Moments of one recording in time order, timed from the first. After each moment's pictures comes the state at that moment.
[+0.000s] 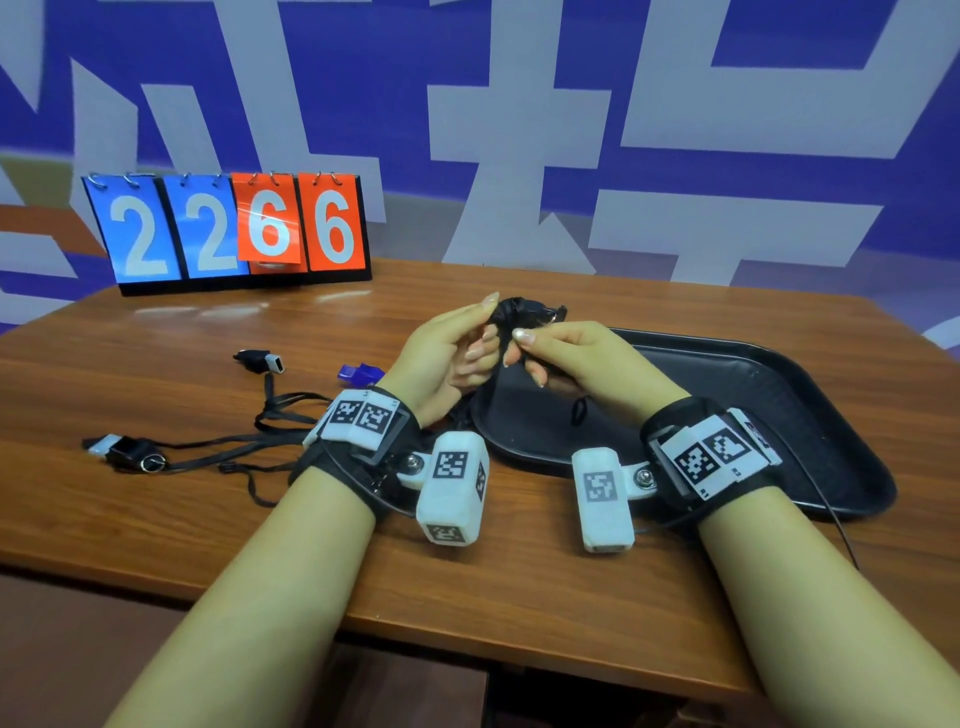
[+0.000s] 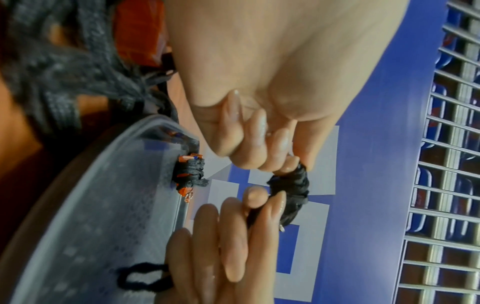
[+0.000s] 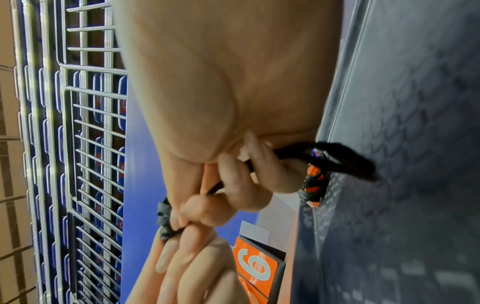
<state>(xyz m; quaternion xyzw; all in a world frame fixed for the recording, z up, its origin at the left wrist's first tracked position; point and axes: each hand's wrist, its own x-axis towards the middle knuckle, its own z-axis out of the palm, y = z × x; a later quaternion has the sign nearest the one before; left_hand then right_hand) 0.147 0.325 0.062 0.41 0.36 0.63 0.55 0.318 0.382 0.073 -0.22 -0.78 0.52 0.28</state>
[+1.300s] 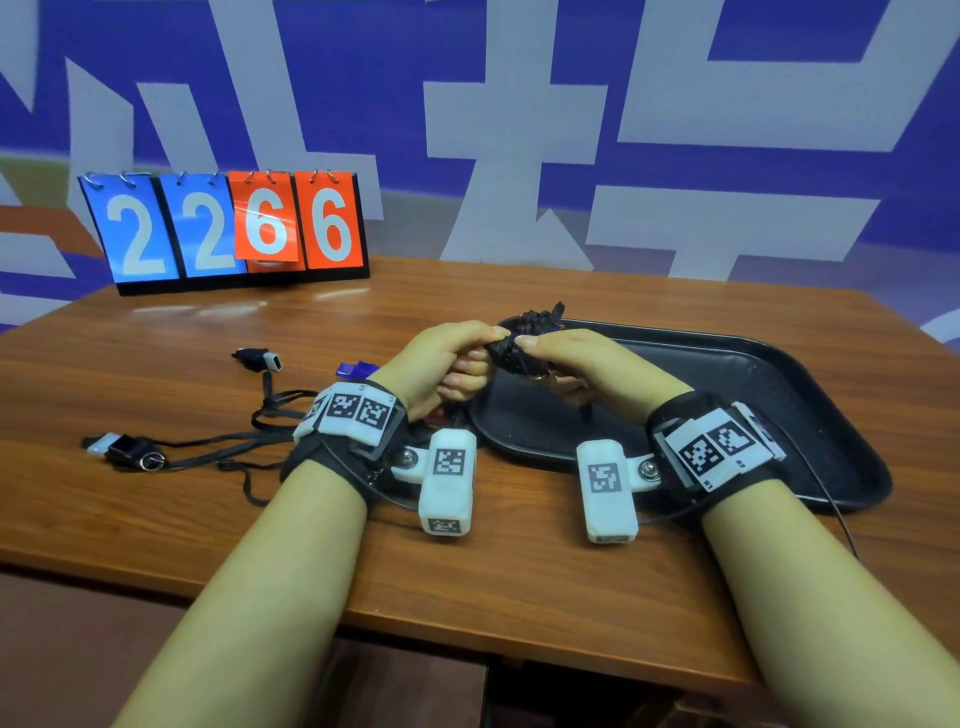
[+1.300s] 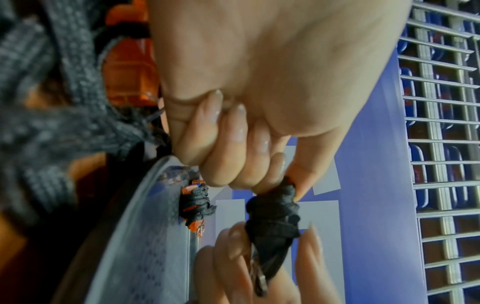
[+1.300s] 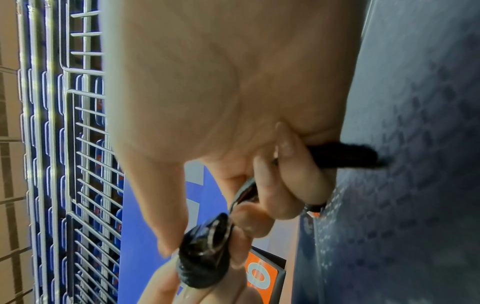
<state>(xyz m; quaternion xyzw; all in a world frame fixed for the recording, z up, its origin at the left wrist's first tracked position) 0.137 0.322 0.062 0.46 0.48 0.50 0.56 0.324 0.390 0.071 -0.28 -0.76 0.55 0.19</state>
